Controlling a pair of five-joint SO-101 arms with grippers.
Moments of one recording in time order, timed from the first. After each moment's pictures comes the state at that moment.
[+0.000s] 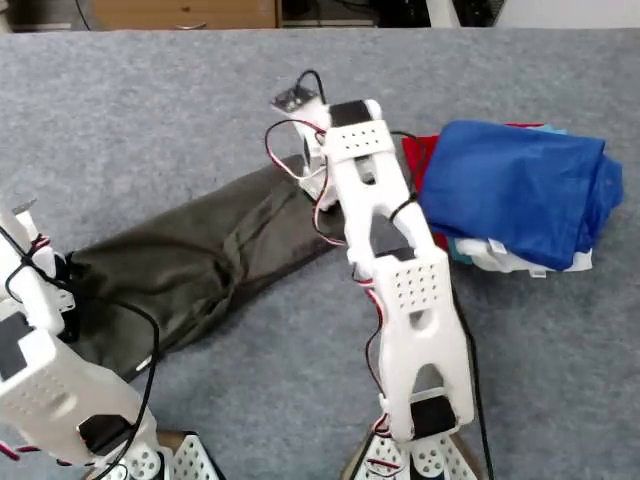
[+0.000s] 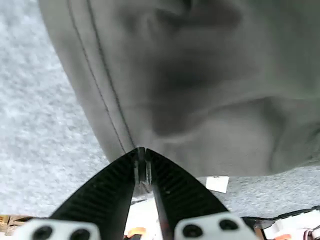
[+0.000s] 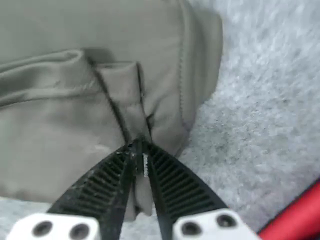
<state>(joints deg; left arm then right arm) -42.5 12.7 13.3 91.6 -23.9 -17.7 53.6 -45.5 89.4 16.3</state>
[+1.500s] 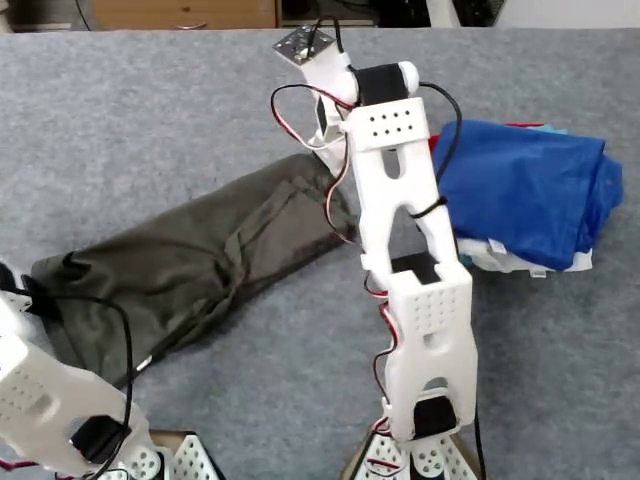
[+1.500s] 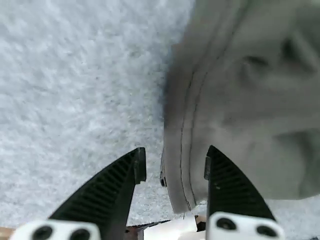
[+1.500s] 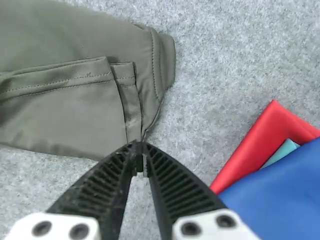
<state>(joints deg) -54.2 17.2 3.3 90.9 -27.8 -17.2 38.1 -55.5 101.2 17.5</state>
